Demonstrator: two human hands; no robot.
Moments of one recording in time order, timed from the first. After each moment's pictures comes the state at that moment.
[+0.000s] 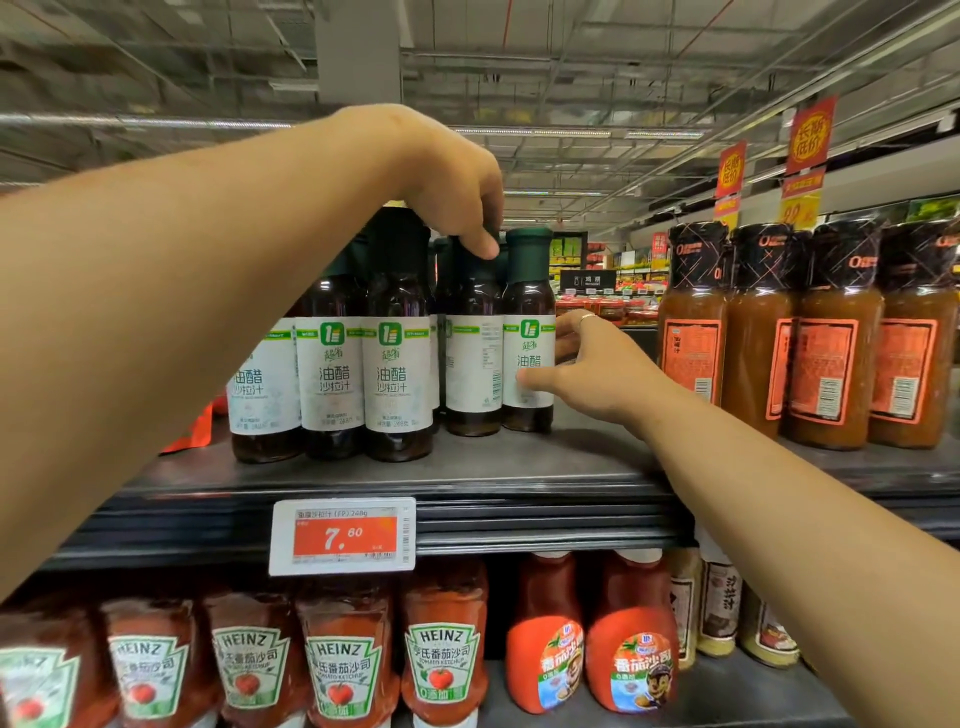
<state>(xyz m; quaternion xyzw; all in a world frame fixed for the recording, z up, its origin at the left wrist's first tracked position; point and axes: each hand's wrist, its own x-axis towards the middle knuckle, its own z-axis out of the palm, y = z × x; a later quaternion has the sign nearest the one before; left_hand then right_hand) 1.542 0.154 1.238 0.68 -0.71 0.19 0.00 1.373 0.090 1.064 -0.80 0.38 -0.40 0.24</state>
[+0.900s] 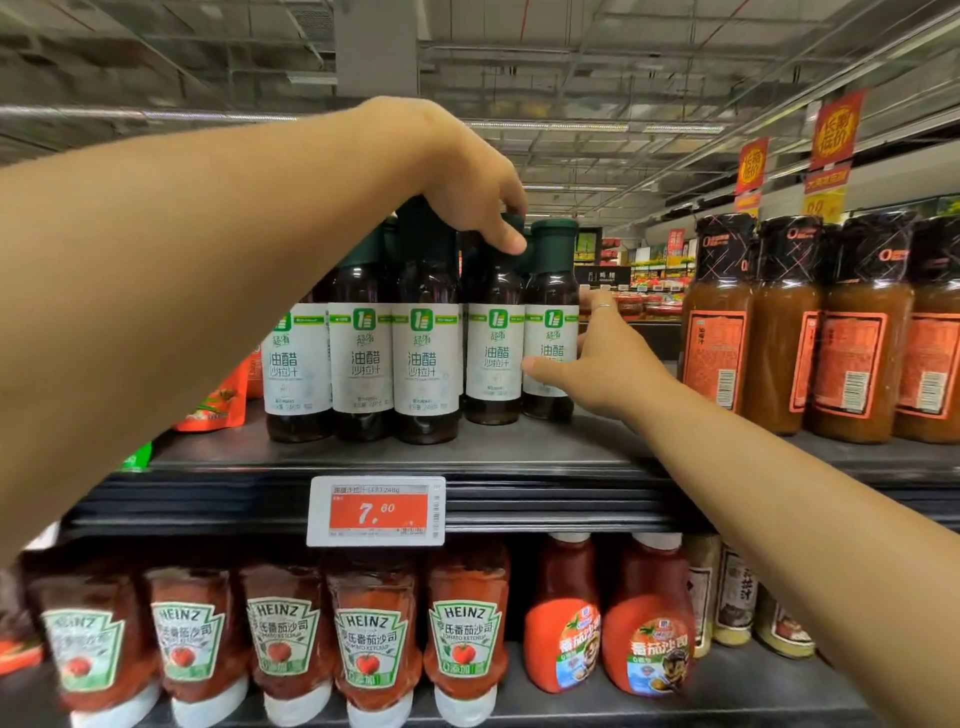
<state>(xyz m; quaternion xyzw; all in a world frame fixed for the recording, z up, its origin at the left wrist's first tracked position) 1.548 0.157 1.235 0.68 -0.69 0.23 -0.06 1.389 0.100 1.059 -0.78 0.39 -0.43 0.22</state>
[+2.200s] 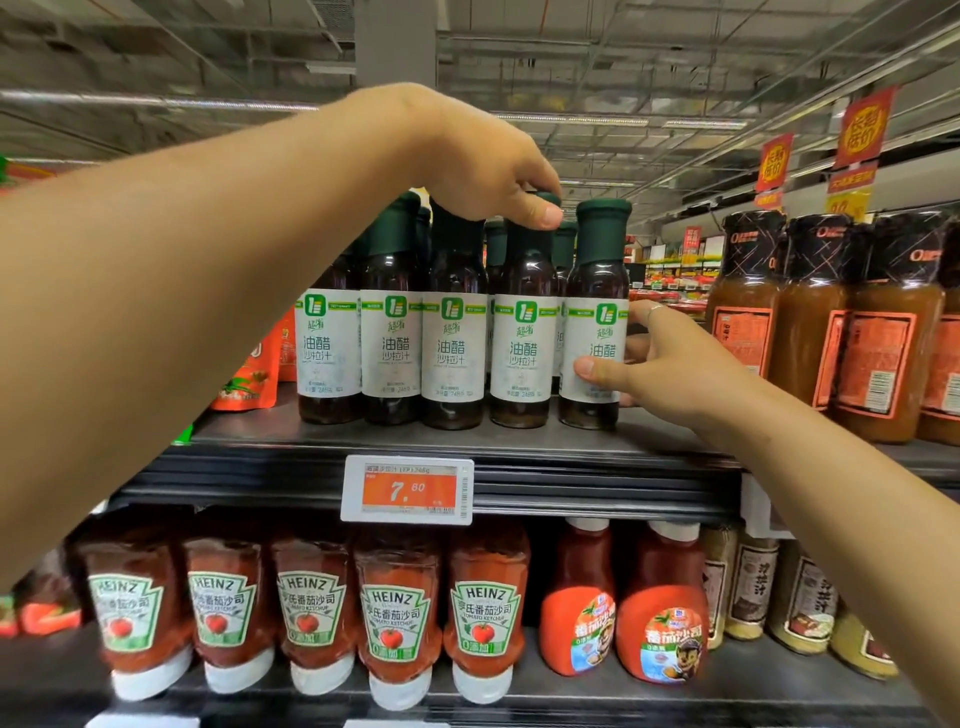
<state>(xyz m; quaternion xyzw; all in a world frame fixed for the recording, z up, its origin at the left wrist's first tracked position) 1.556 0.203 1.228 0.61 -0.76 0.24 -0.02 1.355 0.114 1.057 -0.79 0.34 -0.40 0.30</state>
